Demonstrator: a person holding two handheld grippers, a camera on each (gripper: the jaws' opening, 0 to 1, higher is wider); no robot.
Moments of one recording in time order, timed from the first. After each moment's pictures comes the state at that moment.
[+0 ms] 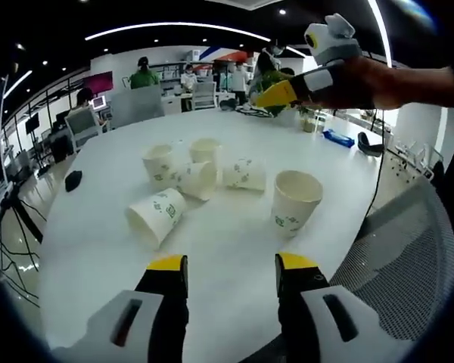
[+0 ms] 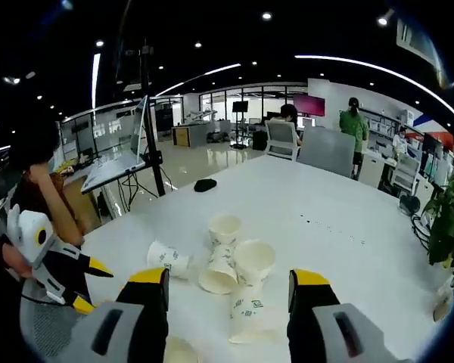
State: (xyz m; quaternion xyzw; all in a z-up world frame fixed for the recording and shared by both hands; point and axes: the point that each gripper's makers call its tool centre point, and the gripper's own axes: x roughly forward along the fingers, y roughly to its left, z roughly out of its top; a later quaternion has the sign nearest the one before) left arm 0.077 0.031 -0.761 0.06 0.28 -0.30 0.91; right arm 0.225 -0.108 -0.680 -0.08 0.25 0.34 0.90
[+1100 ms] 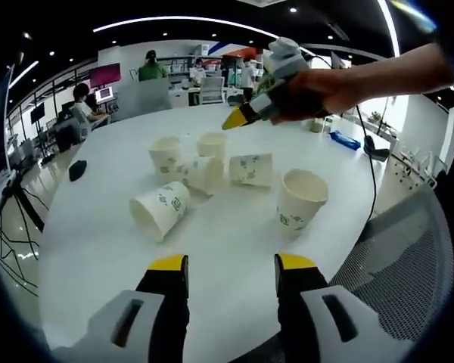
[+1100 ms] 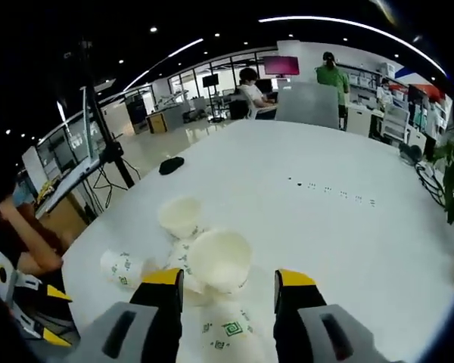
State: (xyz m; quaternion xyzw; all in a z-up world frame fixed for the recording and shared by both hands) left arm 0.079 0.037 -0.767 0.05 0.30 -0.28 0.91; right arm 0.290 -0.102 -0.747 -0.02 0.35 0.29 0.89
